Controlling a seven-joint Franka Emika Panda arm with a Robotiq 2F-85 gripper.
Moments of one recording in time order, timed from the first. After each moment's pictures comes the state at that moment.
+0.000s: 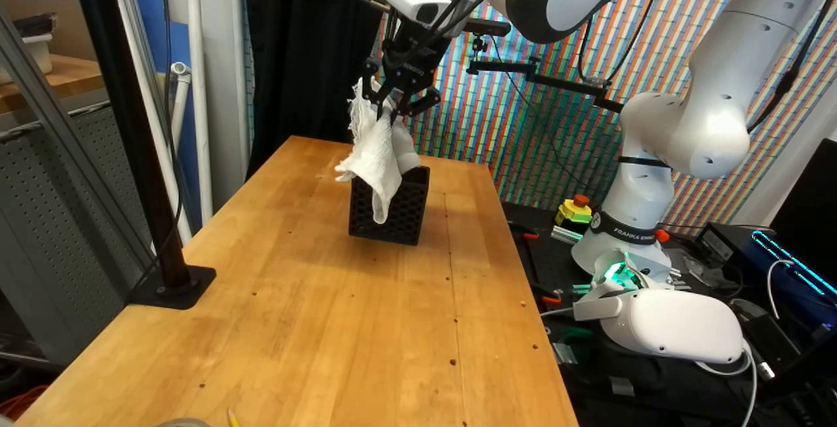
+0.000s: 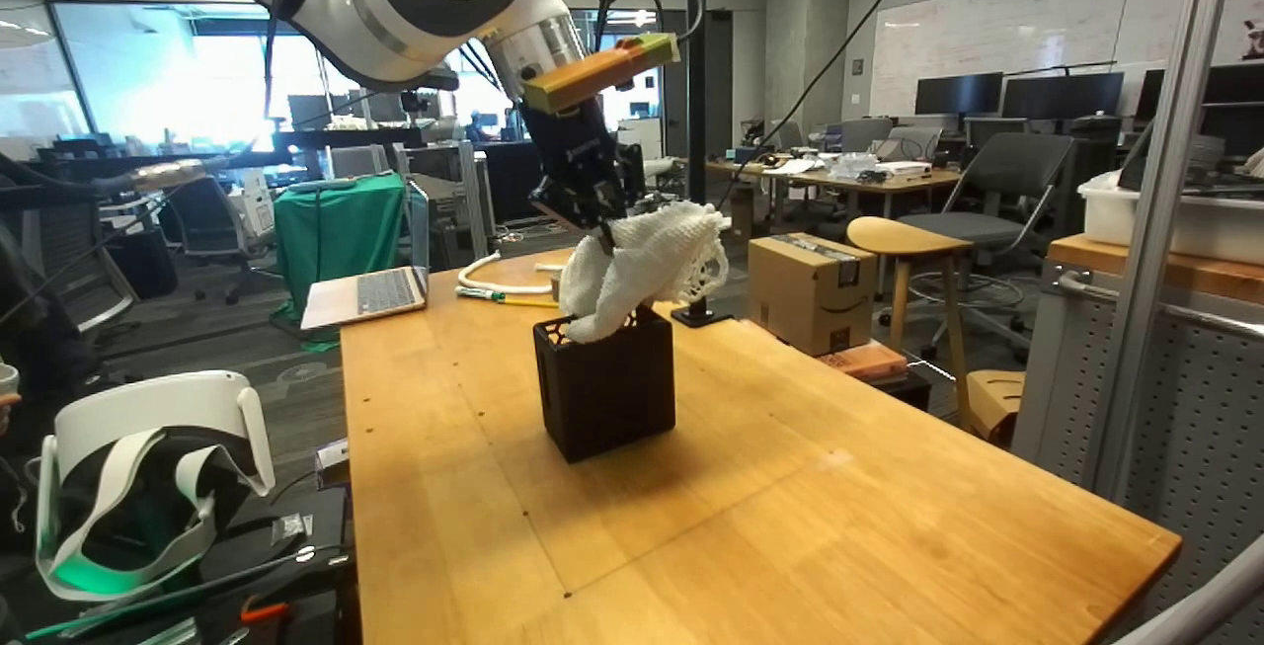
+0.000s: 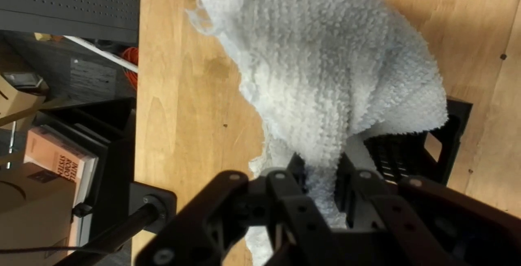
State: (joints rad) arm 0.18 -0.19 0.12 -2.32 -0.23 2.42 -1.34
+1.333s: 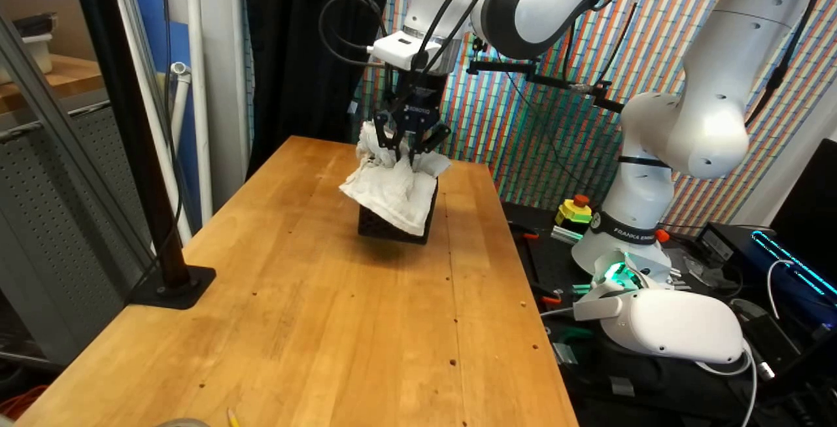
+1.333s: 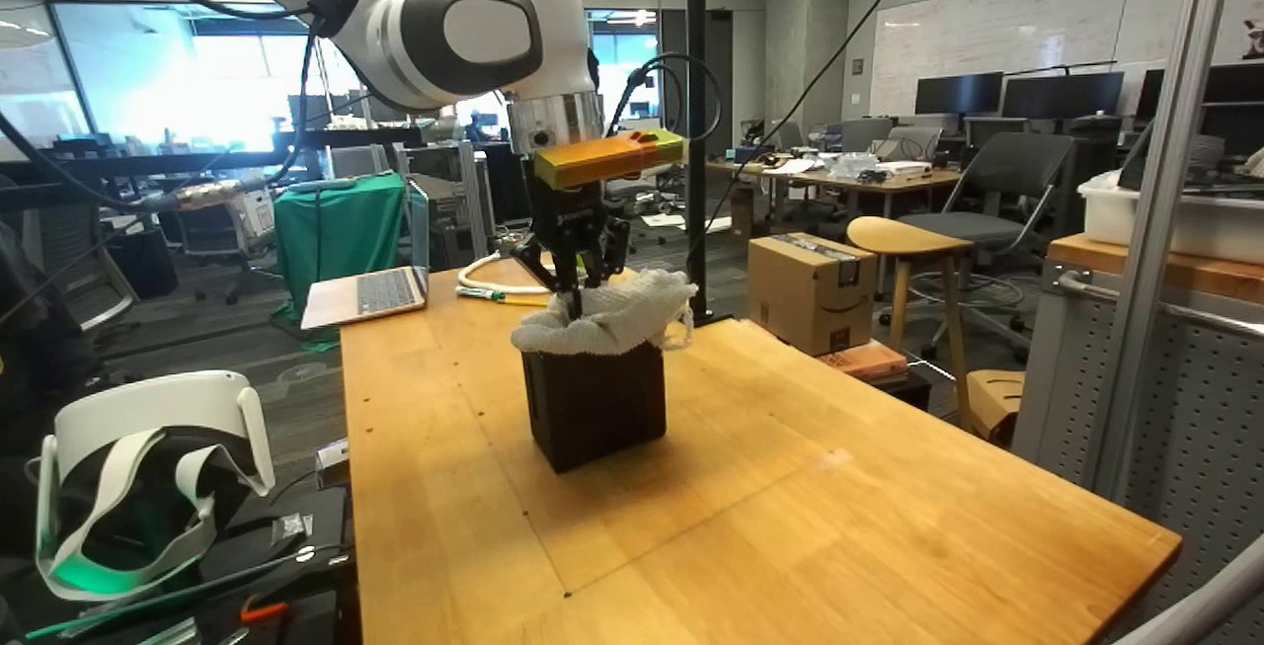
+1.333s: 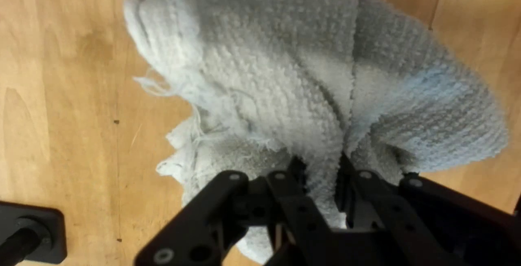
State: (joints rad) arm 0.16 -0.11 0.11 -2.33 -0.05 2.29 -1.50
